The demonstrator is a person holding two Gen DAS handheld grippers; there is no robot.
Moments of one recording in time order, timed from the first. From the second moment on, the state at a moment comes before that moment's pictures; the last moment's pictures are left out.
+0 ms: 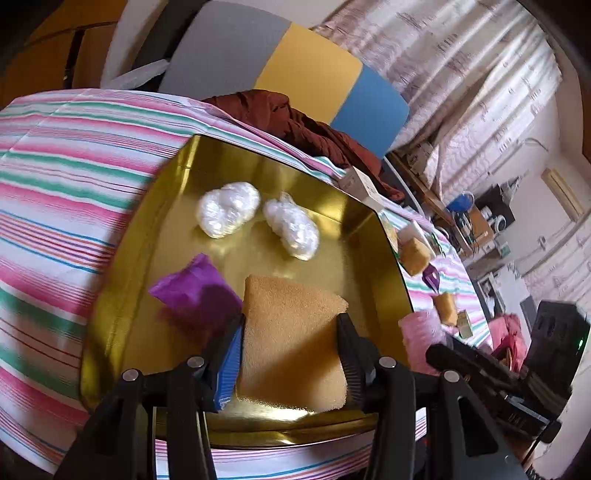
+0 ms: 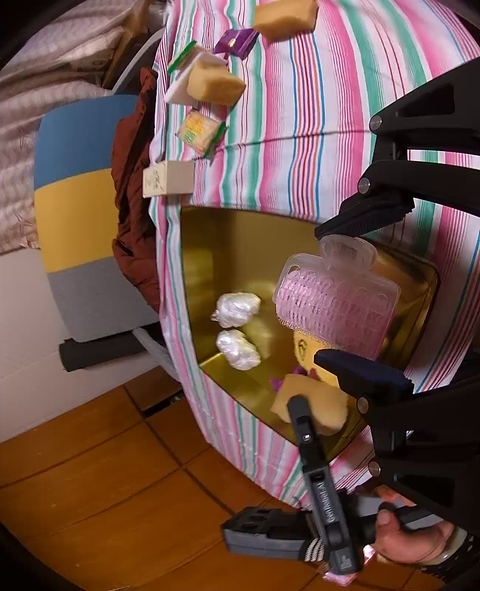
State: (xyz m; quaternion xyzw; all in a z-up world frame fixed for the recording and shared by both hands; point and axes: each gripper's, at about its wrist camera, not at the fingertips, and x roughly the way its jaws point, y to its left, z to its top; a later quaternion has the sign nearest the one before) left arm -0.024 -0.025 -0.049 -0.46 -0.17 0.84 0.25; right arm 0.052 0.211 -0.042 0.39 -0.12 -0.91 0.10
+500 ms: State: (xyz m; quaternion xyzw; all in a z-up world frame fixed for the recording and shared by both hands) left arm -0.028 -0.039 -0.062 -0.48 -0.13 0.85 0.20; right arm 0.043 0.201 -0.060 0.42 -0.11 -0.90 0.09
